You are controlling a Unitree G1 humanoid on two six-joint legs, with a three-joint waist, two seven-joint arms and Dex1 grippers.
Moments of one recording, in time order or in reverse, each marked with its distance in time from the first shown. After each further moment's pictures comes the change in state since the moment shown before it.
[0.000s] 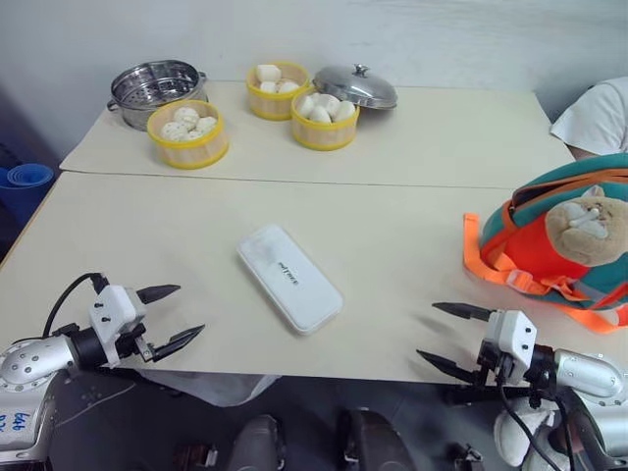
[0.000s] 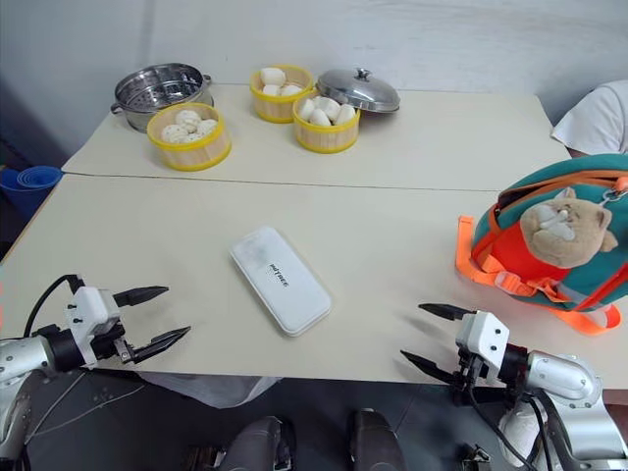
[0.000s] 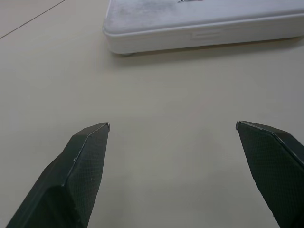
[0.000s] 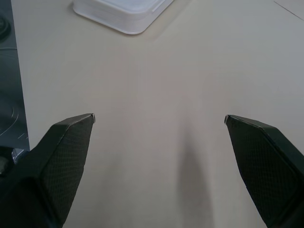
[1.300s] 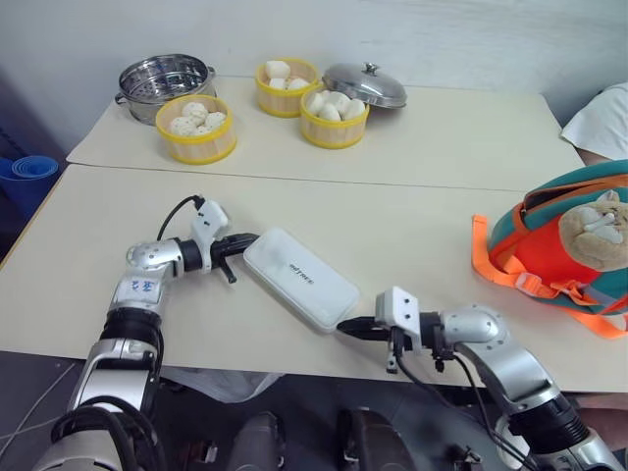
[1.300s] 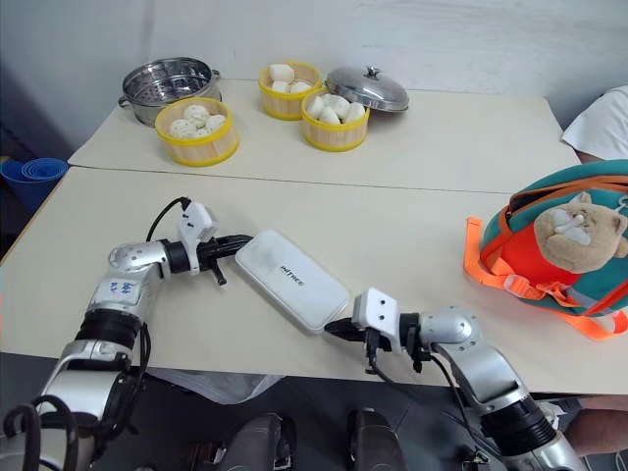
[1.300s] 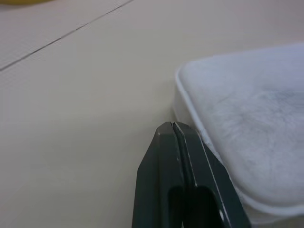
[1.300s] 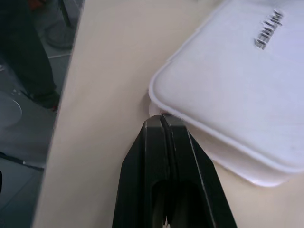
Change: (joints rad) left arm -0.781 -0.226 -0.330 0.667 0.210 0.018 -0.020; right arm -0.391 0.113 0.384 -0.055 -0.139 0.370 -0.027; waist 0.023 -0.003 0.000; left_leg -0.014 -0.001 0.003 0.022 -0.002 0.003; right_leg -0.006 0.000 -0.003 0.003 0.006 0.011
